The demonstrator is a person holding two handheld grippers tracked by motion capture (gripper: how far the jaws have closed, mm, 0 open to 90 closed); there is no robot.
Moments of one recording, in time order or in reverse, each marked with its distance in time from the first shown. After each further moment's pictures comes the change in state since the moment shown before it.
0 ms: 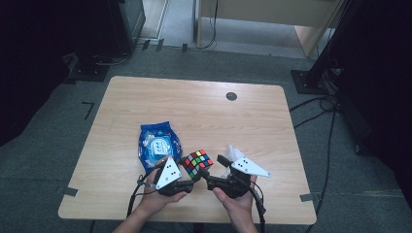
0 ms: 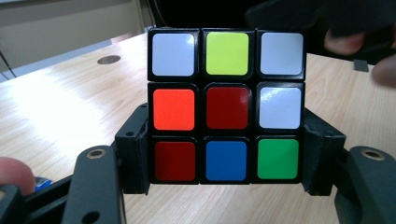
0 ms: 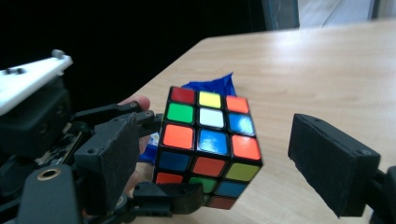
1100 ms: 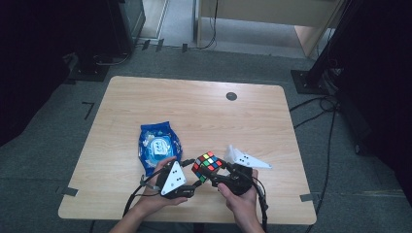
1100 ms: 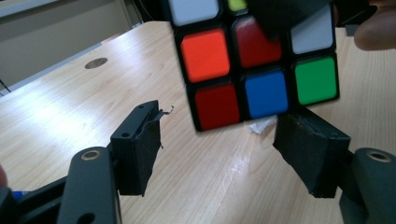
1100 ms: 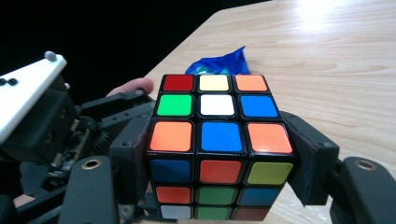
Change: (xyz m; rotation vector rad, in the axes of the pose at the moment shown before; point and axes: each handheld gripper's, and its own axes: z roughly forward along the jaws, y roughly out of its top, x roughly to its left) left arm -0.007 -0.004 0.004 0.052 -0.031 0.147; right arm -0.014 0.004 0.002 0.121 0.086 0.066
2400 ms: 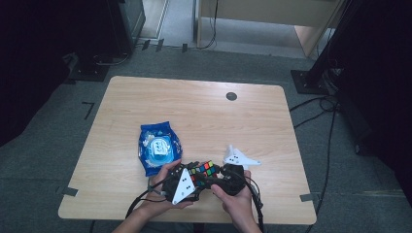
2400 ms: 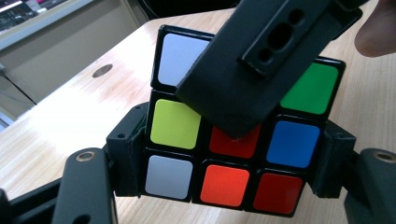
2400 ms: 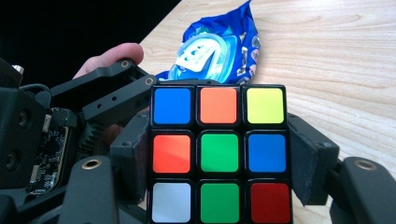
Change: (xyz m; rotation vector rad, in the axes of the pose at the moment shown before) left arm -0.018 0.002 0.009 0.039 0.063 0.144; right arm -0.001 -0.008 0.018 0.142 -0.012 0.032
